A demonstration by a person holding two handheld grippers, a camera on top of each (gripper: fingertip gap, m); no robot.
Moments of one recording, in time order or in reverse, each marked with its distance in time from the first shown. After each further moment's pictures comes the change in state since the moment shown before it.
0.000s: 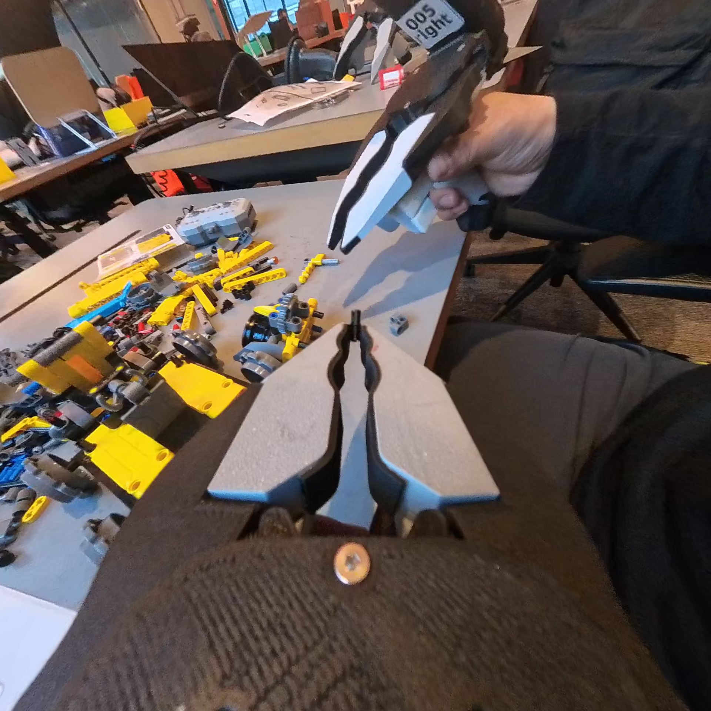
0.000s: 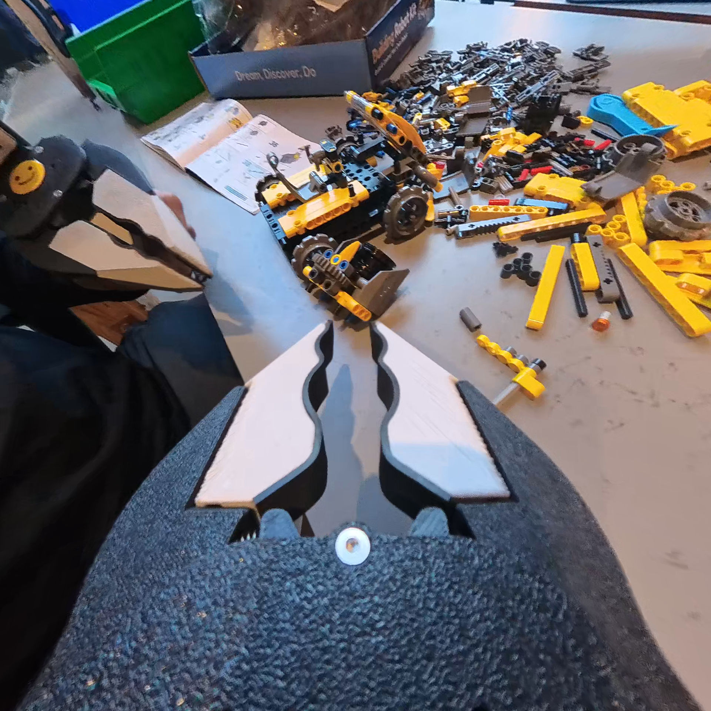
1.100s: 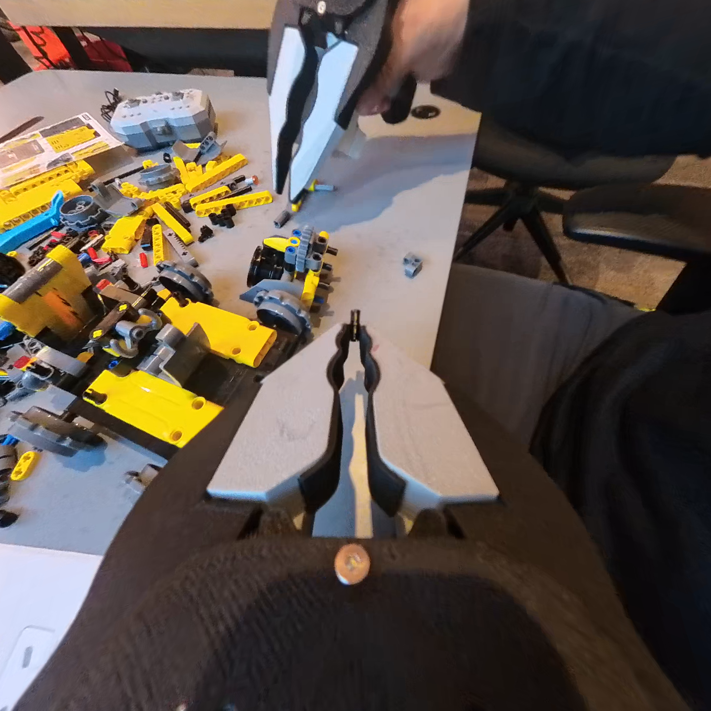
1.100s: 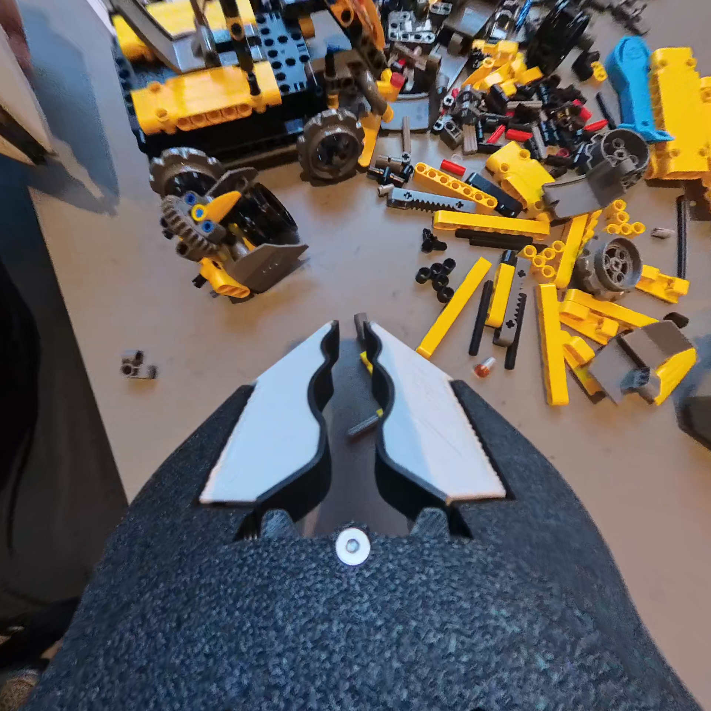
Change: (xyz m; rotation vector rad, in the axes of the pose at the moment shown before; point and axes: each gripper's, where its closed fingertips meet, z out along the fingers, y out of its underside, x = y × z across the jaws) left arm -0.022 0.028 -0.011 -0.205 0.148 -0.107; right arm 0.069 0.006 0.029 -0.368 0.037 -0.281
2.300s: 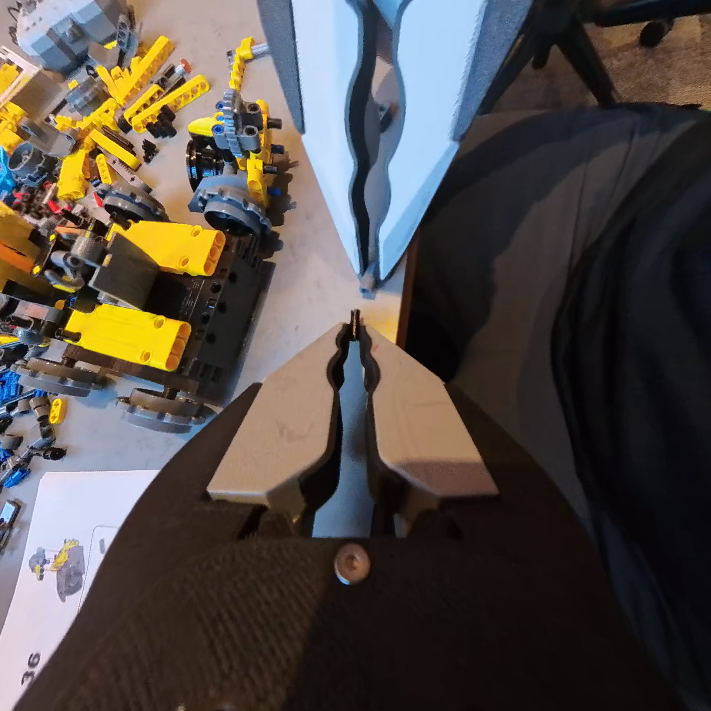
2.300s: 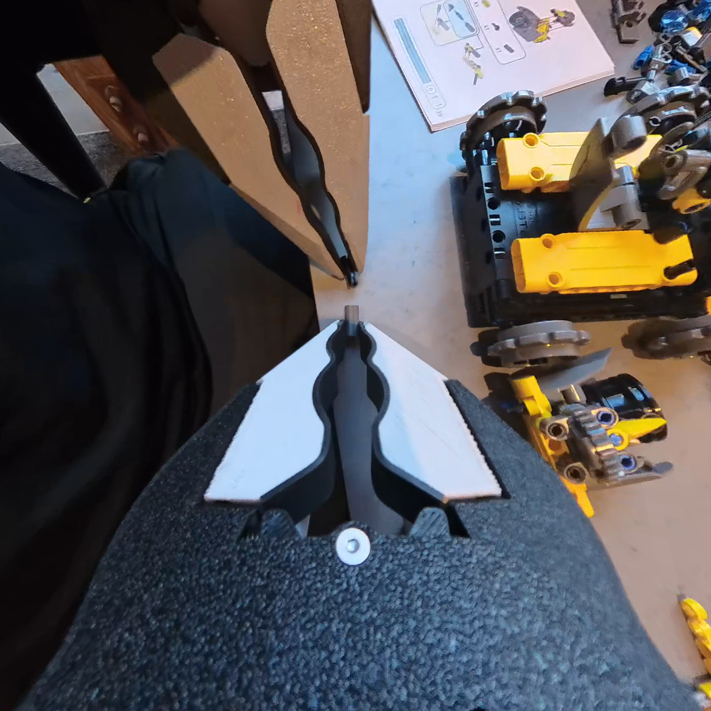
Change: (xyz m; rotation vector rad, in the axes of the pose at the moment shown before) left arm 0.012 0.059 -0.023 -0.242 0.001 0.231; right arm -0.174 -0.045 0.062 0.009 -0.173 -0.187
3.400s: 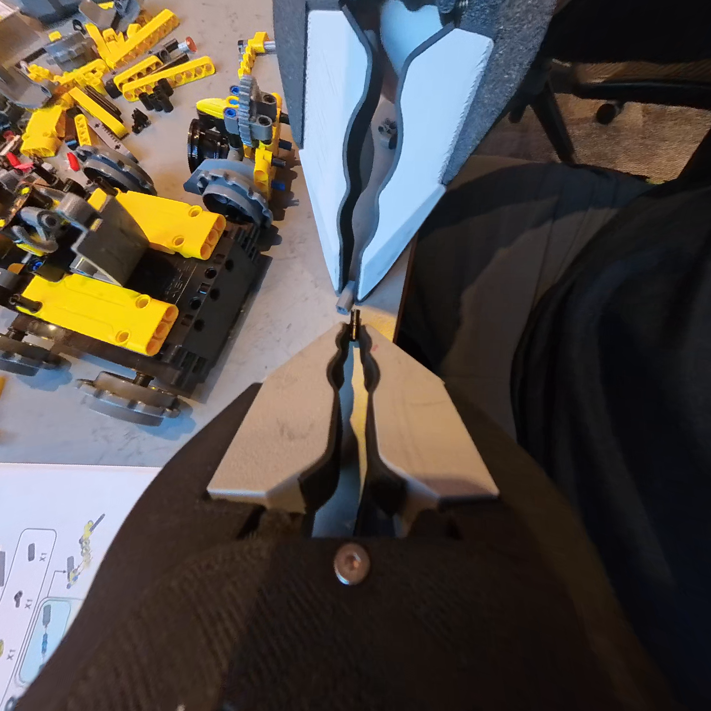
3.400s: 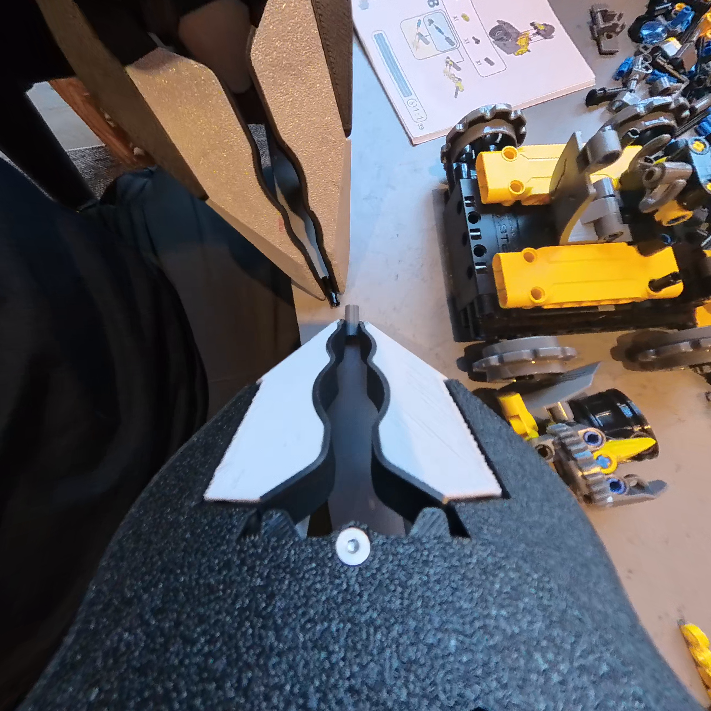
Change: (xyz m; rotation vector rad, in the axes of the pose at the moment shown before) left arm 0.002 -0.002 0.002 0.038 0.053 -0.155; right arm 0.009 -0.005 0.007 0.021 0.010 0.014
